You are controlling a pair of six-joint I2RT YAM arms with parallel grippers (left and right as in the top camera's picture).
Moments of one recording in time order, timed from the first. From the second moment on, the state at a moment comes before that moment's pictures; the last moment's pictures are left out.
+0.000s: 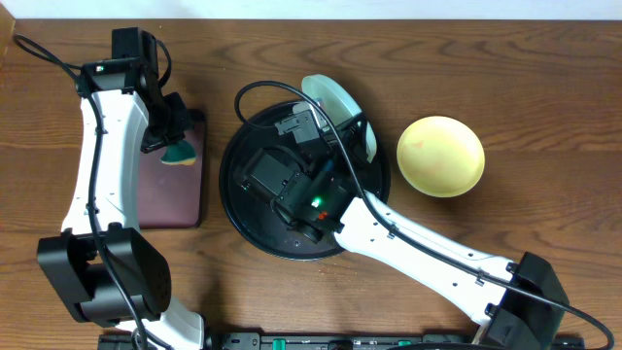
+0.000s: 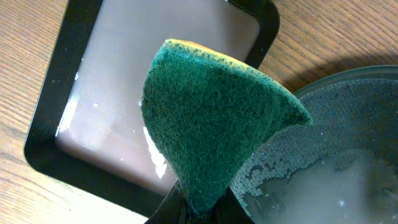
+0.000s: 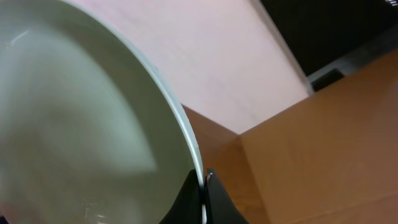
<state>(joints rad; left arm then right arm) 0.12 1.78 1.64 -1.23 -0.06 -0.36 1.02 1.78 1.54 -0.88 1.38 0.28</state>
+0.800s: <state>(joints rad) 0.12 1.78 1.64 -1.23 -0.05 -0.36 0.41 1.70 1.54 -0.92 0.01 0.27</state>
